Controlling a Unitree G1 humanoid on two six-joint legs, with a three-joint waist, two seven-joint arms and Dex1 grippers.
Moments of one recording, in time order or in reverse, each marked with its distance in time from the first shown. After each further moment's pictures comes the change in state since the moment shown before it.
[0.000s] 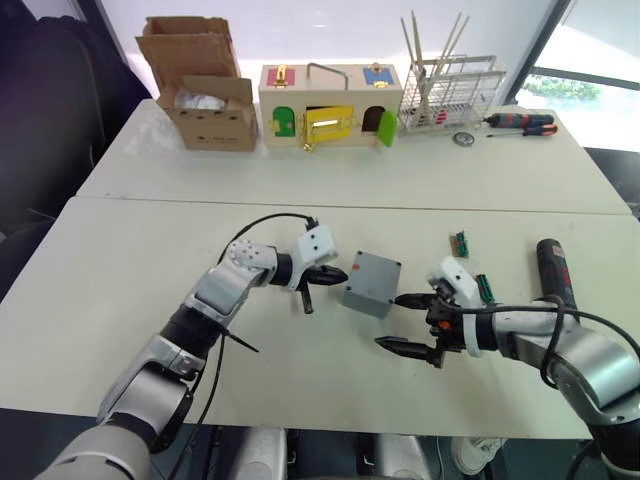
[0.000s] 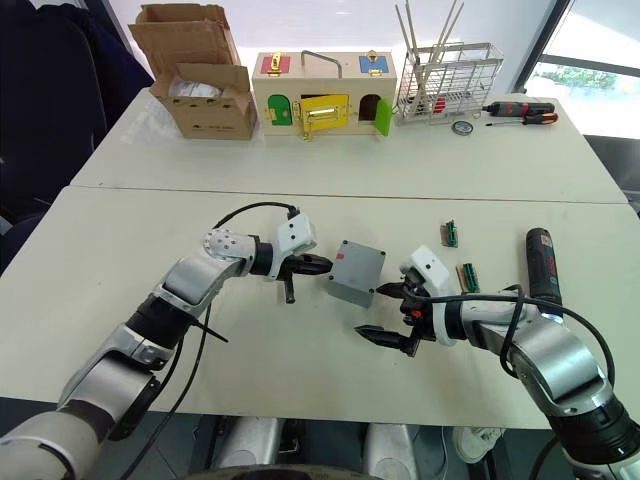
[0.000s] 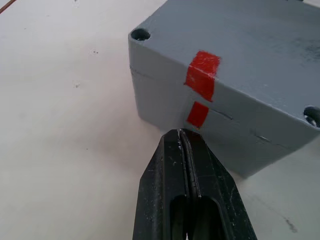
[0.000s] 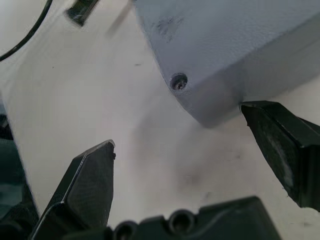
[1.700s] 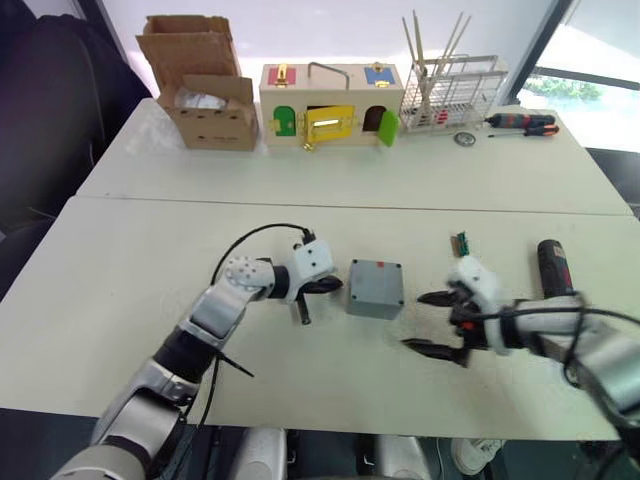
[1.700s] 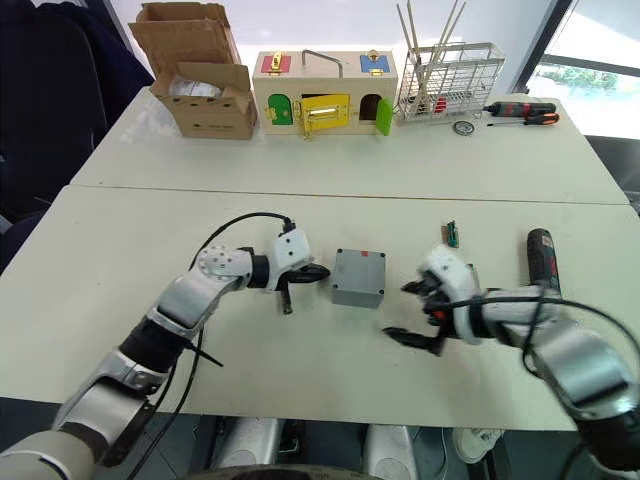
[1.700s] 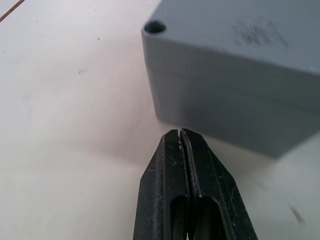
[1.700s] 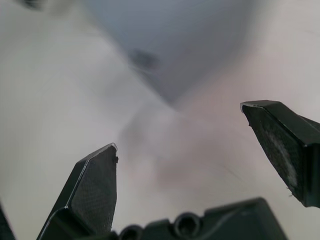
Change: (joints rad) left arm 0.174 0.103 0.027 -0.257 0.090 0.035 0.069; right arm 0.046 -0.157 -0.188 0.055 -0.130 0.004 0.082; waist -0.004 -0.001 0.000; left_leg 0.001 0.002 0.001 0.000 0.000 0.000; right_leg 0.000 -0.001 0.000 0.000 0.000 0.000
